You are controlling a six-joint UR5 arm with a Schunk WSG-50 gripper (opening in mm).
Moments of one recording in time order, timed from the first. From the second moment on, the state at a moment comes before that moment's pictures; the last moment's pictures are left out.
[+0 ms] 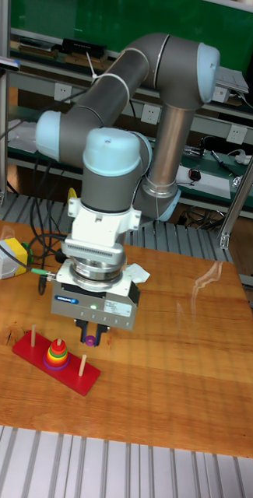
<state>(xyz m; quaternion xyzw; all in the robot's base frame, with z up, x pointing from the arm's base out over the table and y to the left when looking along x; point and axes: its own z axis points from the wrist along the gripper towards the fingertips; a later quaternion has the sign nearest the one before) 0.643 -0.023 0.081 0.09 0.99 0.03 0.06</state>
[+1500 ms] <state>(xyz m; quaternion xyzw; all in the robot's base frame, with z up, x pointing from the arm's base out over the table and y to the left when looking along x) 0.663 0.051 0.078 0.15 0.99 0.02 0.08</state>
